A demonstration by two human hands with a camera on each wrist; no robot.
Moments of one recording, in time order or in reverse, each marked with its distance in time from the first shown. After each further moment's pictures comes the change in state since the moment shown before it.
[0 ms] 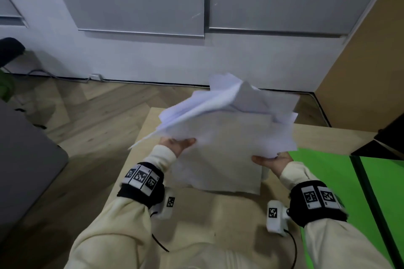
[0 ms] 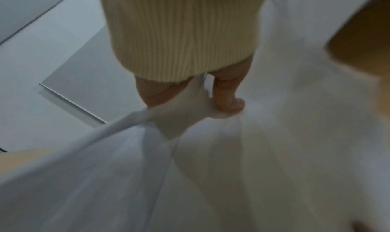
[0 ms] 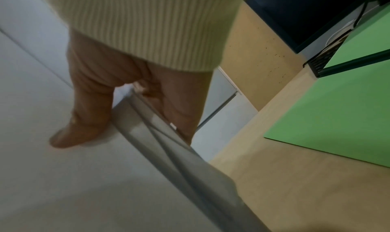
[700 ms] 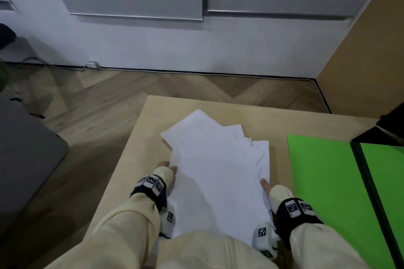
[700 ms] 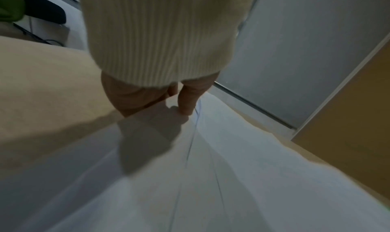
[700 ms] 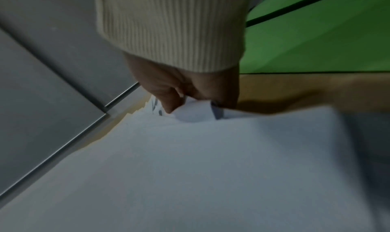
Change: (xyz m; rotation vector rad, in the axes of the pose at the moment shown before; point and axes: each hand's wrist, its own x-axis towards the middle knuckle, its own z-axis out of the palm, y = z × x) left_hand 0.012 -0.102 0.070 0.031 -0.118 -0.389; right_hand 0.002 0.130 0.003 -0.639 0.018 0.695
